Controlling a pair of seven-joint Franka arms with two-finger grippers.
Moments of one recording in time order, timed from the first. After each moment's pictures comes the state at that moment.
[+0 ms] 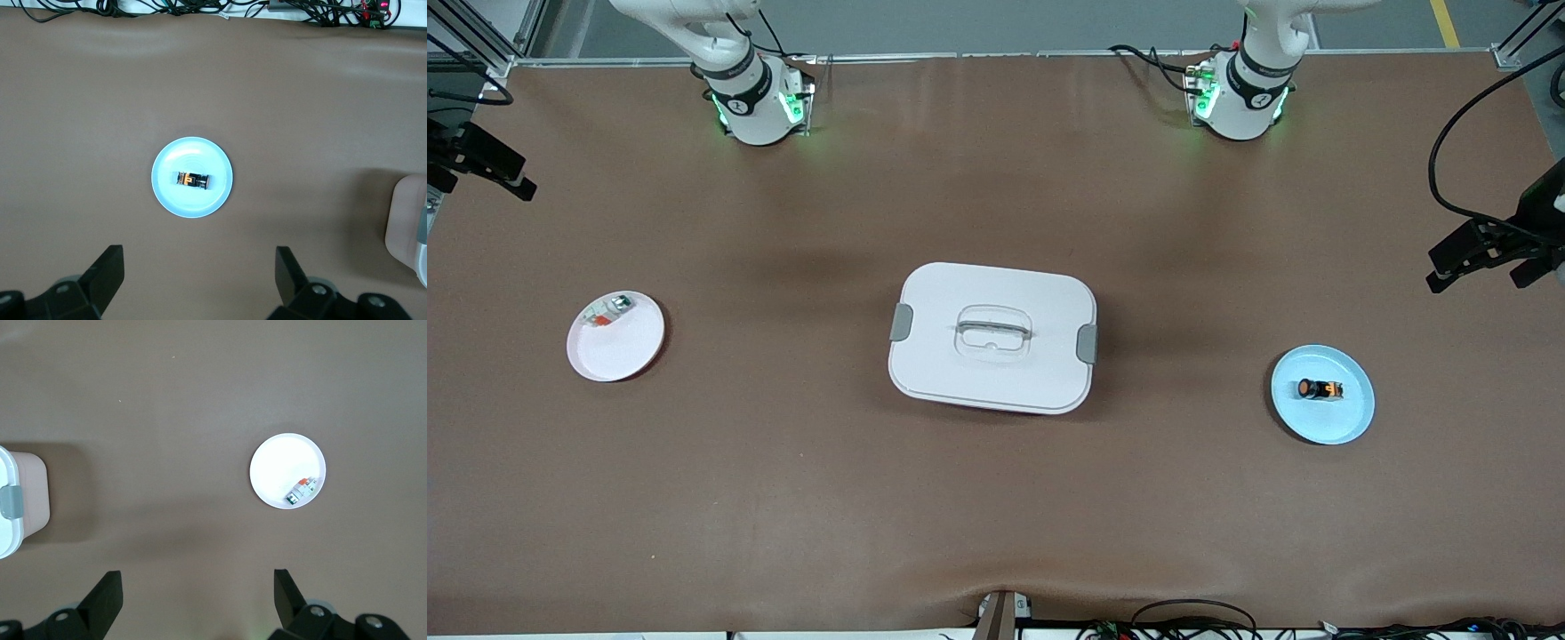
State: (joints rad) left arm -0.01 0.02 0.00 -1.58 0.02 1.77 -0.06; right arm -0.04 -0.14 -0.02 -1.62 0.01 1.50 0.06
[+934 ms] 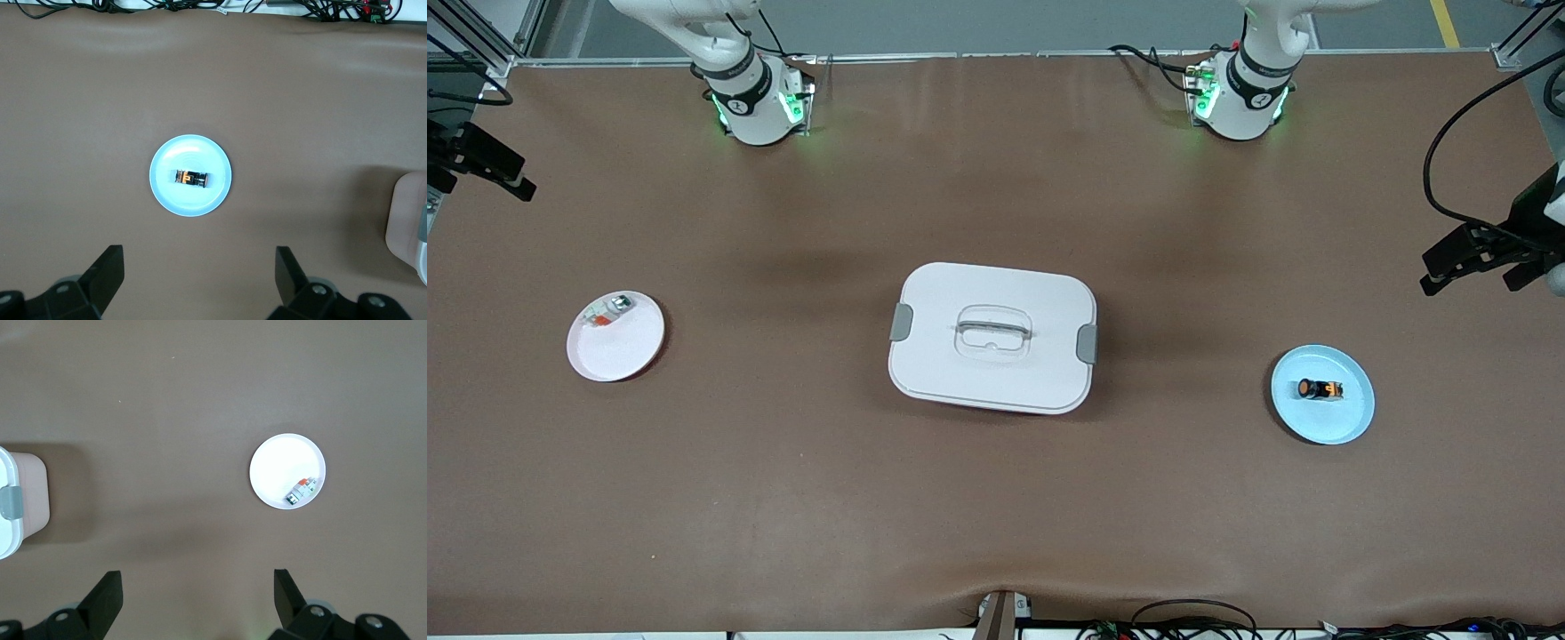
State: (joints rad) left arm -0.01 0.03 0.00 -1.58 0.02 1.77 -0.06; right arm -0.04 -0.14 -0.02 -1.62 0.00 1.50 0.06
